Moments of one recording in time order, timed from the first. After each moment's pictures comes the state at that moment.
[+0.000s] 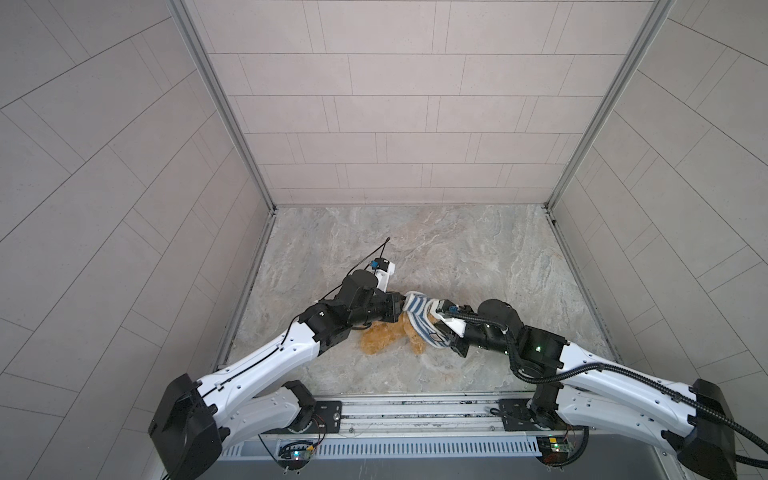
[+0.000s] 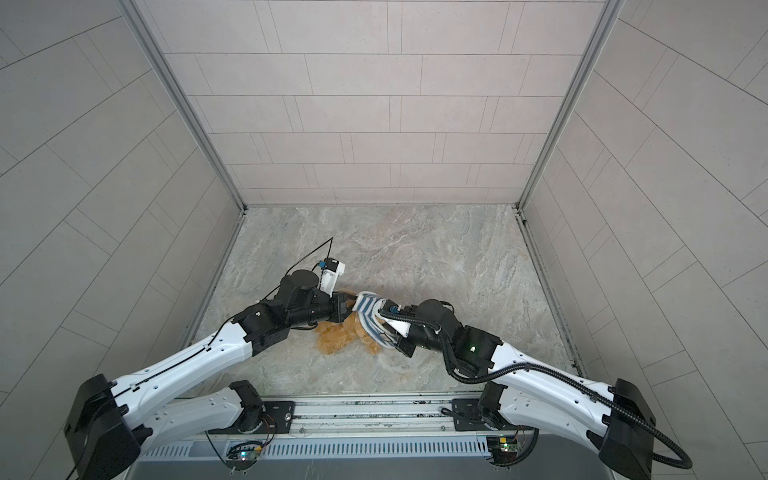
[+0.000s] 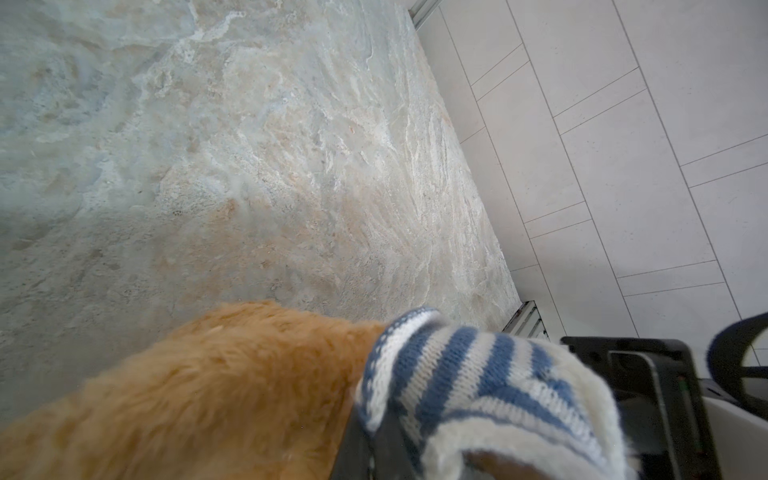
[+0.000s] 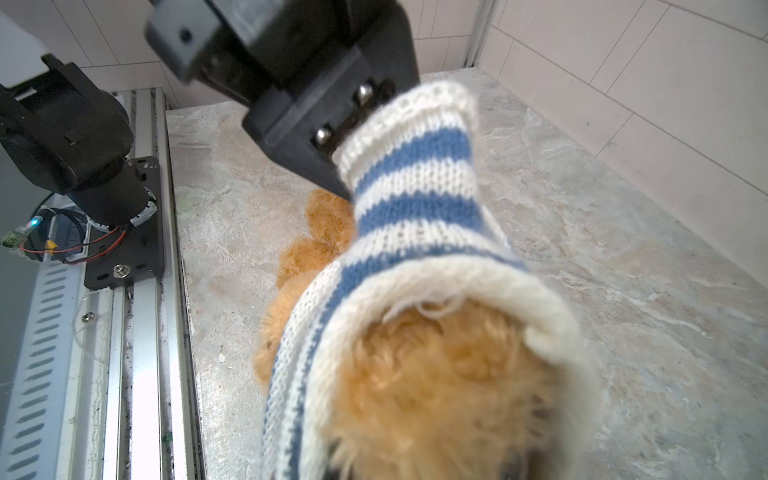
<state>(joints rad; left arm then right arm) -0.74 1.07 0.73 -0.23 0.23 -0.68 0.93 0.86 0.57 -0.15 -0.08 -0.16</state>
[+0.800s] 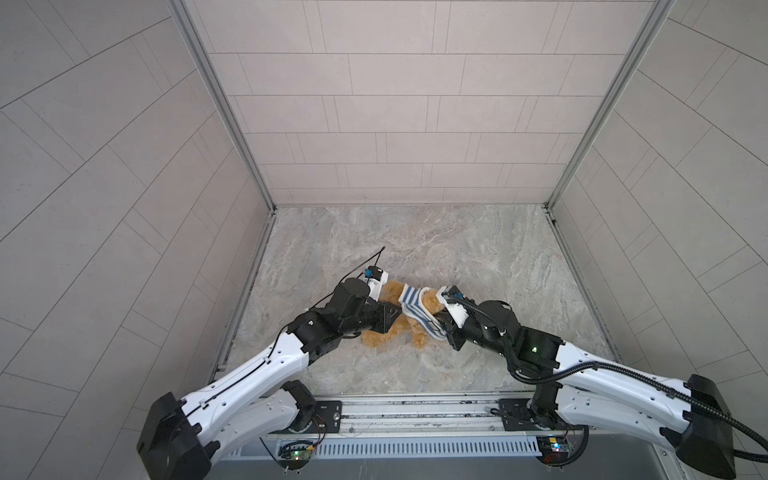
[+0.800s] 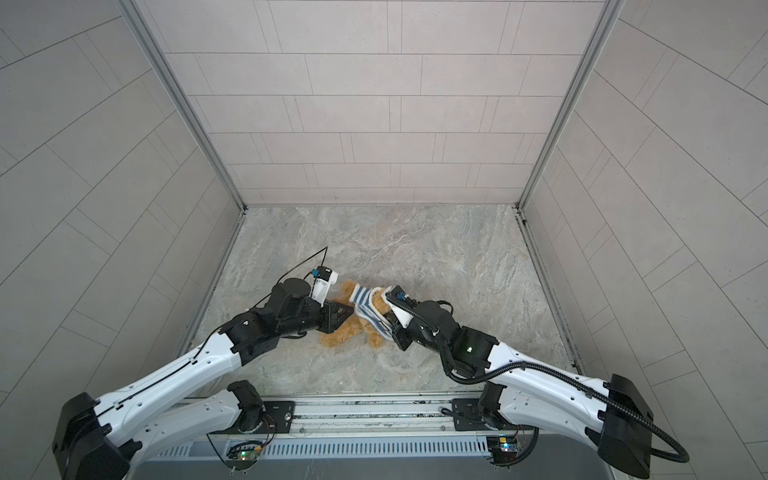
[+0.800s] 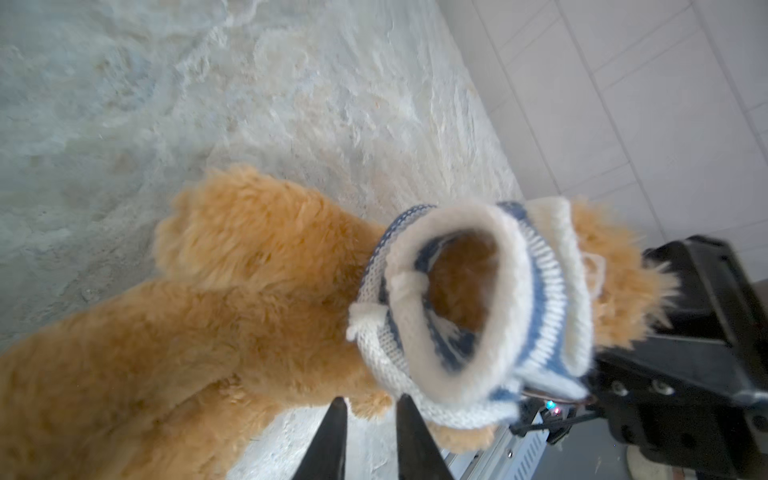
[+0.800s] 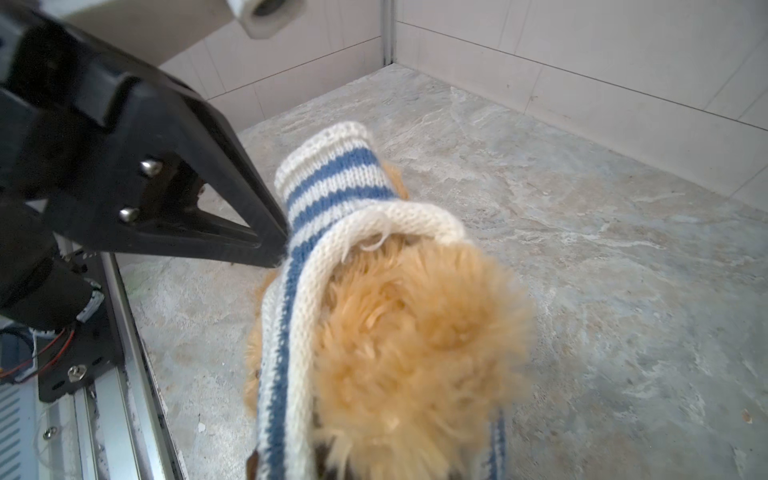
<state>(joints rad) -0.73 0.94 0.69 -0.33 0.20 -0.57 0.94 0.91 0.57 -0.08 0.13 0.15</state>
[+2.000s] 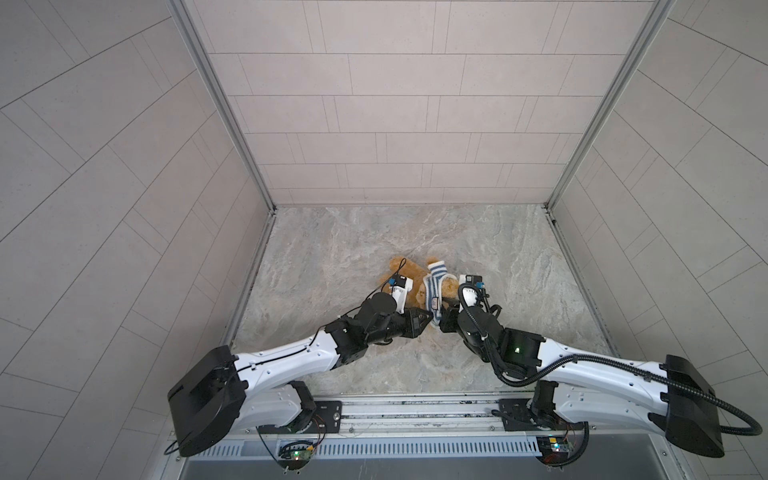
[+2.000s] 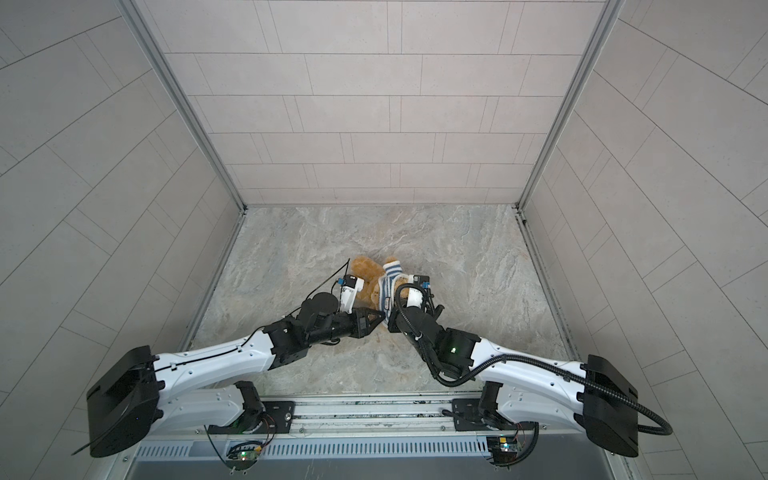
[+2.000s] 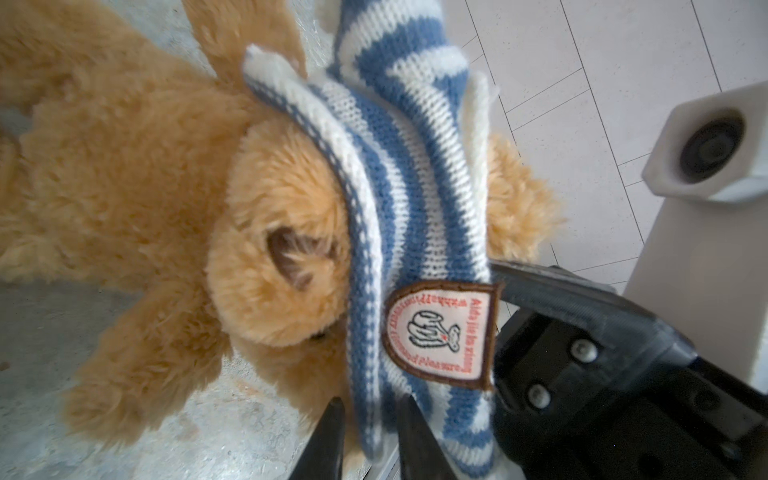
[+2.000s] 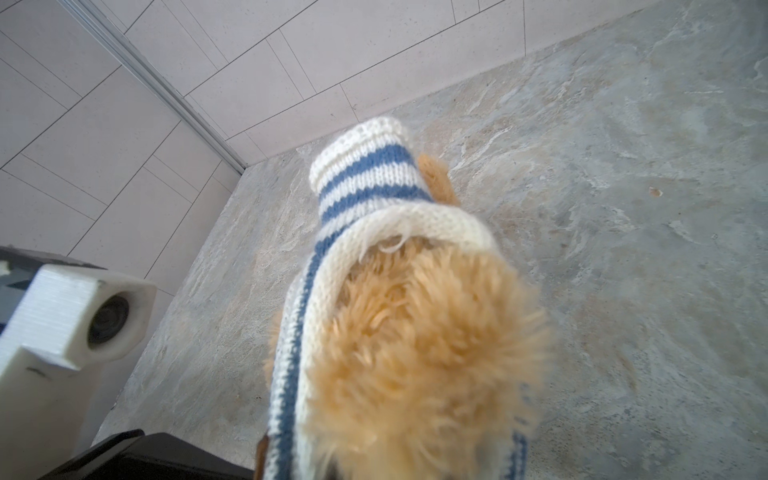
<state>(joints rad) -0.94 1.21 0.58 0.21 0.17 -0.87 1.04 1.04 0.58 -0.02 0.57 0.82</state>
